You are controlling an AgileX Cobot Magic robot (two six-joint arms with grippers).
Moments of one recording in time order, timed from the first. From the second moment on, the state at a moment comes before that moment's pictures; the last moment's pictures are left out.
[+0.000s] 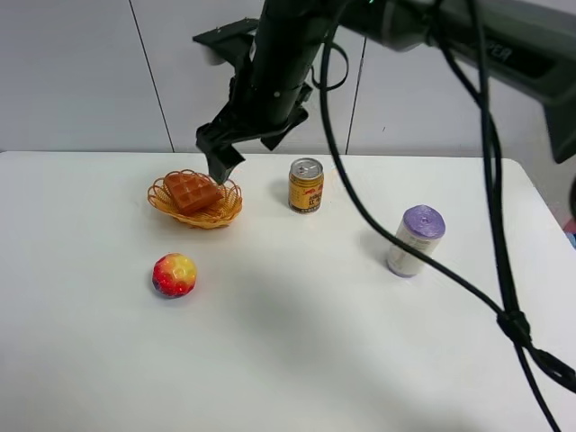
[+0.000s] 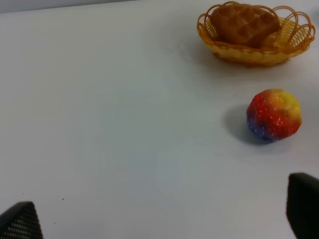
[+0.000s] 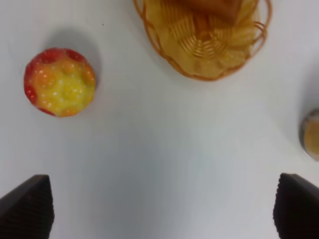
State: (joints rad) left arm 0.07 -0.01 -0.51 -0.06 1.05 0.09; right arm 0.71 2.04 -2.01 0.14 1.21 -0.13
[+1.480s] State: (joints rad) left arm 0.07 -0.01 -0.51 -0.06 1.05 0.09; right arm -0.18 0.35 -0.79 -0.05 0.98 -0.07
